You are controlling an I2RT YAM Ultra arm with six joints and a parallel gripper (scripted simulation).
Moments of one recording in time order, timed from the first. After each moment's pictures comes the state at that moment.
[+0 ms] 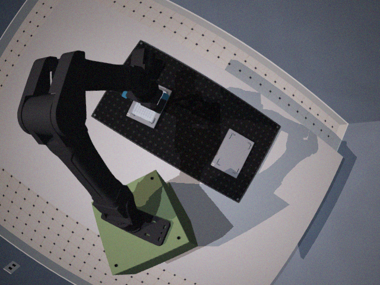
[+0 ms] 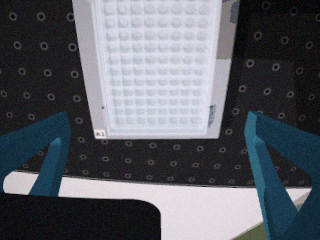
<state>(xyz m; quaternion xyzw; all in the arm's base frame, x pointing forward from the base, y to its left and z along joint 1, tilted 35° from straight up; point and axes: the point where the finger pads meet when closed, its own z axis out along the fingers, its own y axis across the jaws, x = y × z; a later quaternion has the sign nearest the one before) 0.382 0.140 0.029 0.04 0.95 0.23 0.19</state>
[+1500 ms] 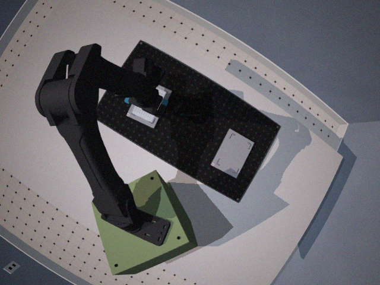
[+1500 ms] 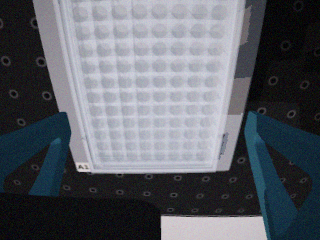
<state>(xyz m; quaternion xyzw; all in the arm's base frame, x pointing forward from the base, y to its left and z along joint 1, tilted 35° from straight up) 0.394 0.162 -0.020 0.04 0.96 0.23 0.18</state>
